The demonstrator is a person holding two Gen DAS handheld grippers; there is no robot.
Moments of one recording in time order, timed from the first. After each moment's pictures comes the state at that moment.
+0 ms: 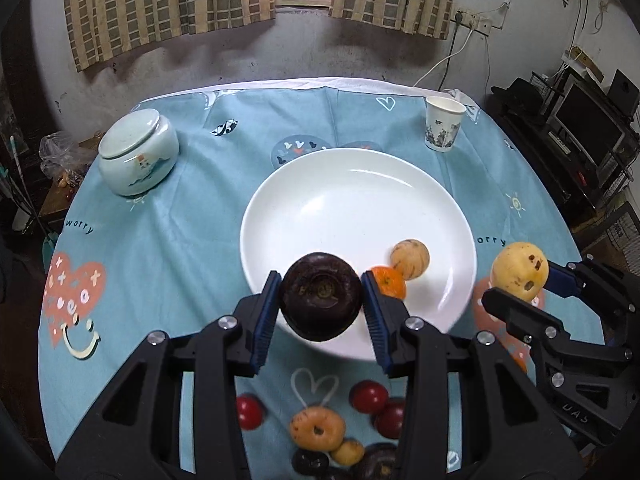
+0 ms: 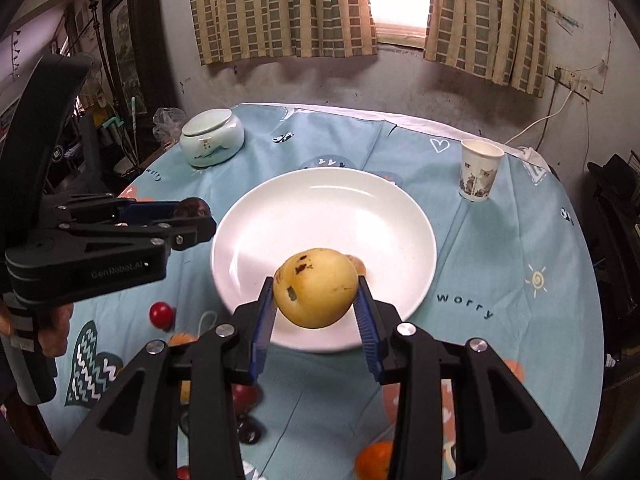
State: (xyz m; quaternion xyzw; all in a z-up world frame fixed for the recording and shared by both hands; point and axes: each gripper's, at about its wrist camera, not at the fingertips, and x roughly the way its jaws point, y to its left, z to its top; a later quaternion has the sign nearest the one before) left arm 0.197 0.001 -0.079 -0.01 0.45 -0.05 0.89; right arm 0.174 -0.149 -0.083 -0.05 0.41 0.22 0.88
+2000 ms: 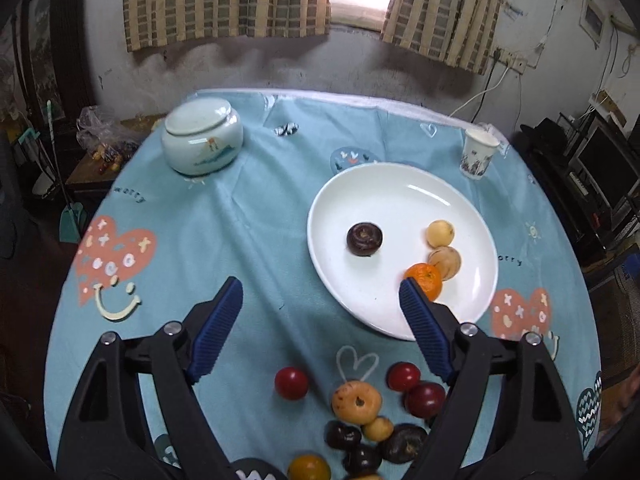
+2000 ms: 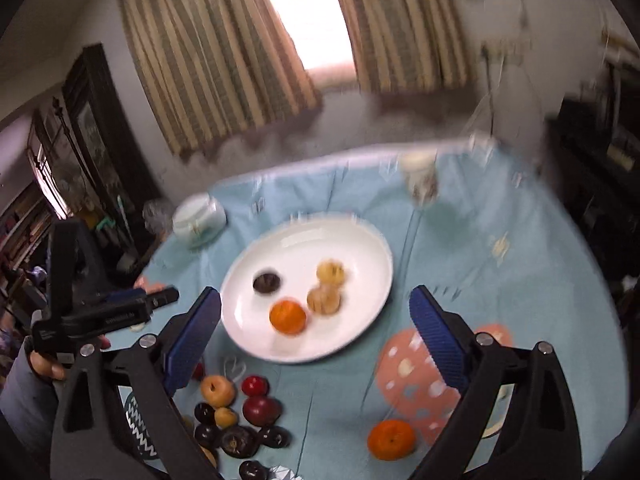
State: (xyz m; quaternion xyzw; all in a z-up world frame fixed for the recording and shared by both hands) left arm 0.142 0.051 -0.052 -0.06 0.41 0.01 0.91; right arm 0.087 -0.220 -0.002 0.08 0.27 0.15 0.95
